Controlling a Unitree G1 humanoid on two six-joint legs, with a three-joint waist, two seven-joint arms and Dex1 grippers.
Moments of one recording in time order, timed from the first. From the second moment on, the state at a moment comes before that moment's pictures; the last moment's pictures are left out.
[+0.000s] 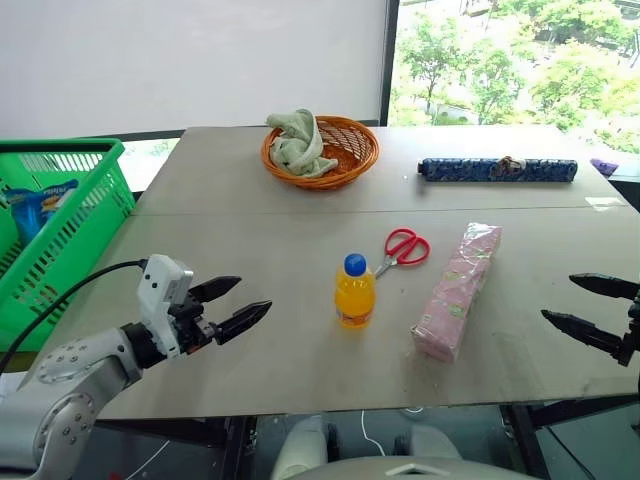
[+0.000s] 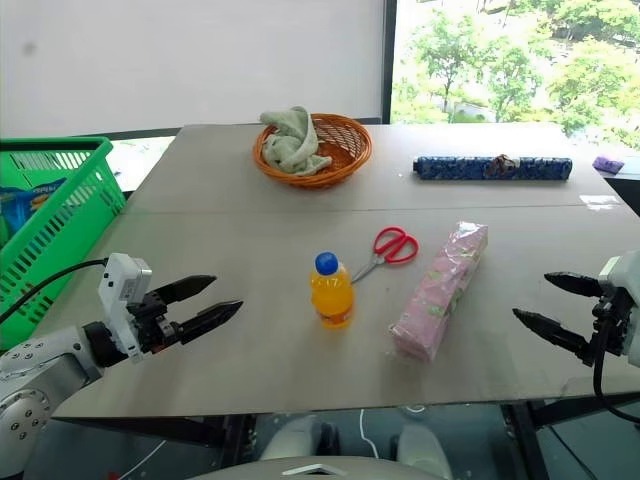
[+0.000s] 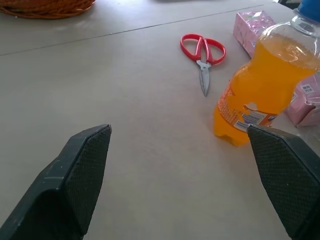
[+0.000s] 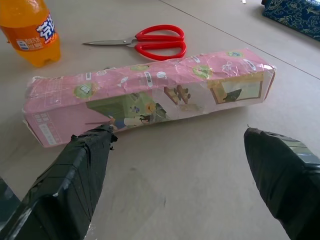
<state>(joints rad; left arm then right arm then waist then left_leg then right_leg) 0.27 0.77 0.43 -0.52 -0.81 0.69 -0.74 0.31 -0.87 -0.64 -0.39 0.55 0.58 1.11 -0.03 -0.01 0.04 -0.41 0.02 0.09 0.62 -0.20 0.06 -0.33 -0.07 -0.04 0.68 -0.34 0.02</state>
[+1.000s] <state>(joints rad) 0.06 0.76 0.06 -0.49 -0.62 0.49 -0.97 0.21 -0.94 -0.47 -0.77 0.78 0.54 1.08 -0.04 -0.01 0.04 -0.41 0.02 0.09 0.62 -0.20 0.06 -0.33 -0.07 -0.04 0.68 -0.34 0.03</state>
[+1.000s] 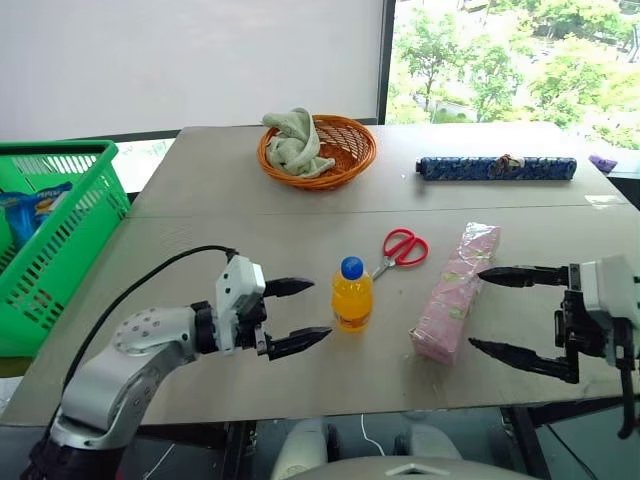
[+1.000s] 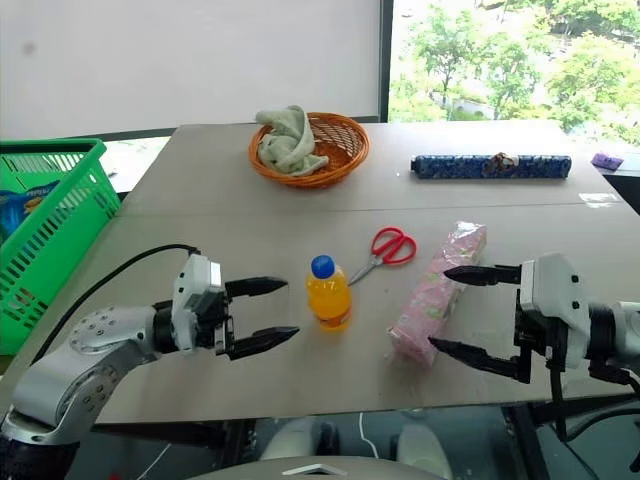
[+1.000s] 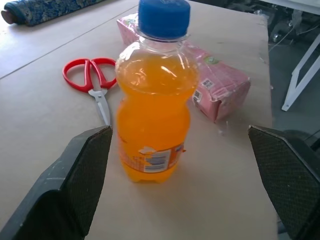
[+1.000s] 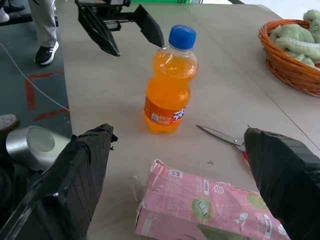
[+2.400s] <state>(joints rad) -0.59 0.89 0.71 0.02 -0.46 0.58 0.00 -1.09 -0.23 0.27 -0.17 0.58 0.74 0.71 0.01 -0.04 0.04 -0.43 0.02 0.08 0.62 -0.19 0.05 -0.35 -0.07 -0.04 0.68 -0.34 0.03</state>
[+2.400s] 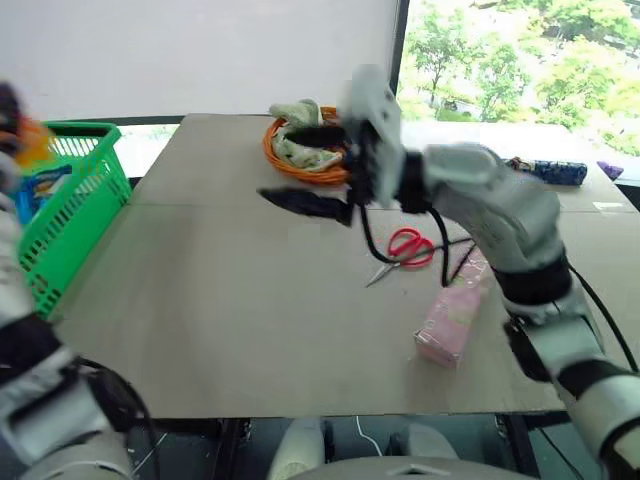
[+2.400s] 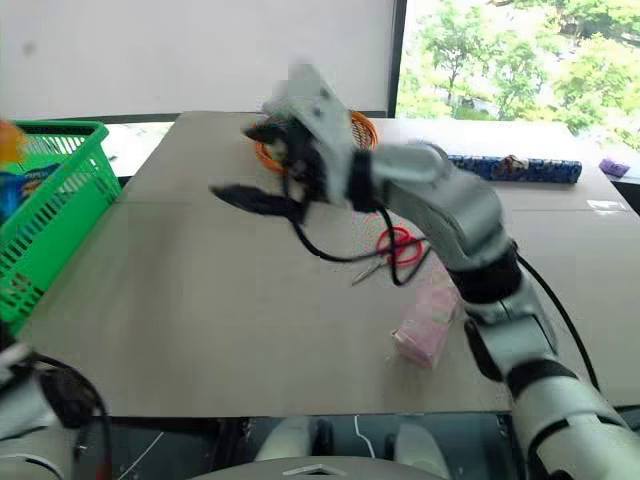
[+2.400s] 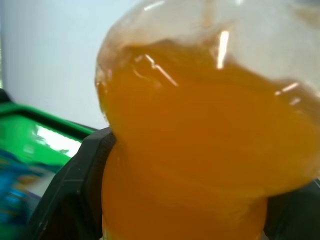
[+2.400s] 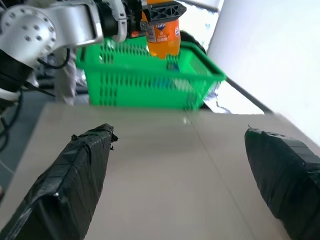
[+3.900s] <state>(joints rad) -0.72 0.52 -0.01 -0.13 -0.66 1.12 -0.50 -0.56 -0.72 -0.01 -0.53 0.50 0.97 0.70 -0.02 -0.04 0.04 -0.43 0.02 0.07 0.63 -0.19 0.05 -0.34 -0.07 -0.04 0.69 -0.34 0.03</state>
